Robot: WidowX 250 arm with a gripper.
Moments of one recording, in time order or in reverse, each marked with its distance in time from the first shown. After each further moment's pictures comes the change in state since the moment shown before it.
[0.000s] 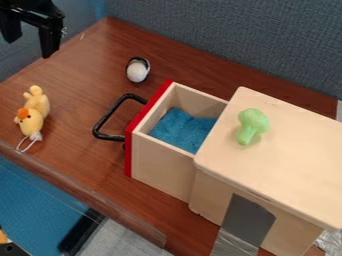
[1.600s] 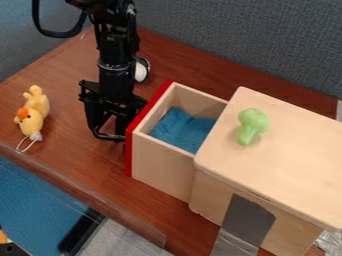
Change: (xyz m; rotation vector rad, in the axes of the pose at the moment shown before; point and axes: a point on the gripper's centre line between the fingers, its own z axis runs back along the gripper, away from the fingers) arm -0.021 -0.140 -0.078 -0.191 0.207 -0.122
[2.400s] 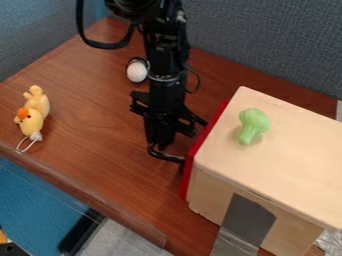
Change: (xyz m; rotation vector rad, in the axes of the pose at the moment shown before) arm 0.007 -0.096 0.006 -0.105 -0.046 -0.217
